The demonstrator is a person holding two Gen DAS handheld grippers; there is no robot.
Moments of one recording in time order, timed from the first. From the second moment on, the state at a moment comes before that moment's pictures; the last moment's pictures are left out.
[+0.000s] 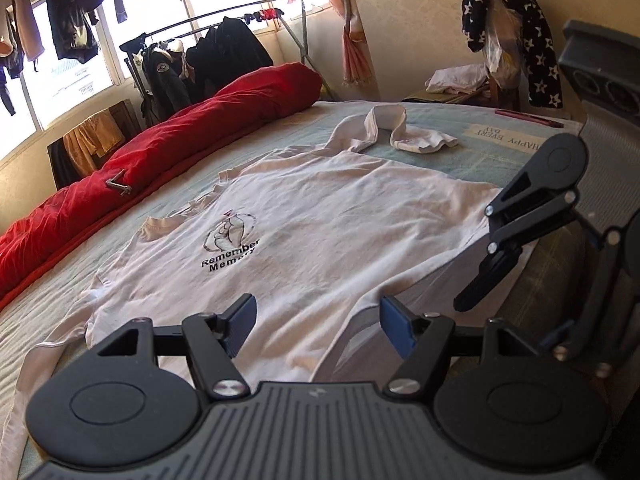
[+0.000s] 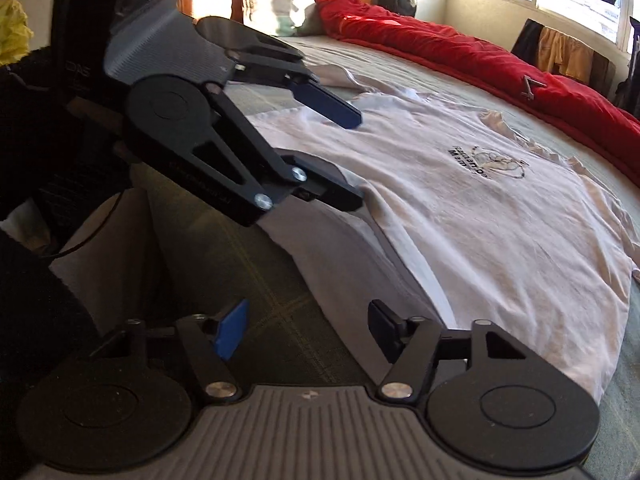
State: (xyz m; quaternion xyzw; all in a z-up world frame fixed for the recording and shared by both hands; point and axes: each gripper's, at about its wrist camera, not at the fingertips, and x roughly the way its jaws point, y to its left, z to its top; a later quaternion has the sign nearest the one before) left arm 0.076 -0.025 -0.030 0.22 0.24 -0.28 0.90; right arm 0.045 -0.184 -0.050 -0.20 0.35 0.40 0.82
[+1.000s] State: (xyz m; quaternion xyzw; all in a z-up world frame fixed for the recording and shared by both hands) left arm 0.035 -0.064 -0.088 0.50 0.22 -0.31 0.78; right arm 0.051 -0.164 -0.052 -0.30 0.32 0.39 0.81
